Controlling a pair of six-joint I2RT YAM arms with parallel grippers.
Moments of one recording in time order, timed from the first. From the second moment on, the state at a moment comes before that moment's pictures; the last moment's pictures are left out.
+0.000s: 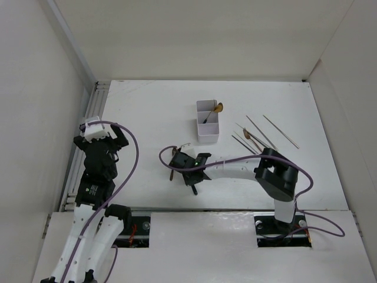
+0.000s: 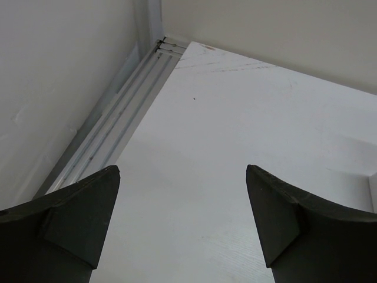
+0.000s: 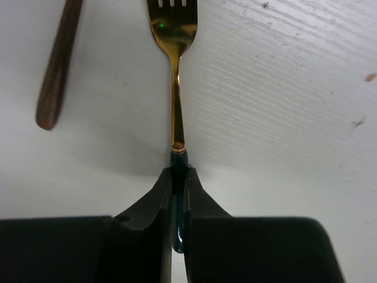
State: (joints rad) left arm -0.20 0.53 0.68 -0.28 -0.52 -0.16; right arm 1.15 1.91 1.28 -0.59 0.33 0.74
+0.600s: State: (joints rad) left arm -0.20 0.73 0.72 -0.12 -0.22 -0.13; right arm 0.81 1.44 1.32 -0.15 0.30 0.20
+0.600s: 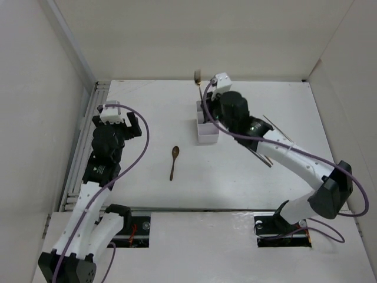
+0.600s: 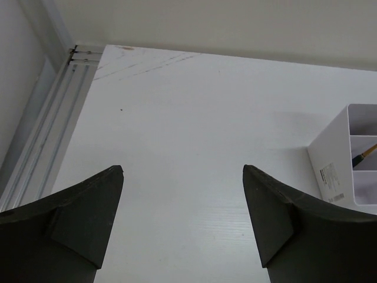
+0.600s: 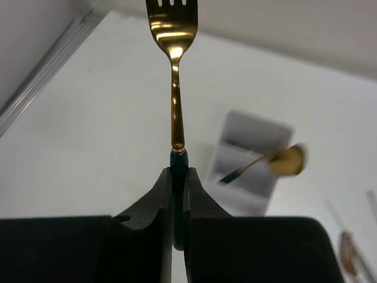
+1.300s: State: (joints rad) left arm -0.20 1.24 1.00 0.03 -0.11 -0.03; right arm 0.52 1.79 1.16 0.56 -0.19 0.08
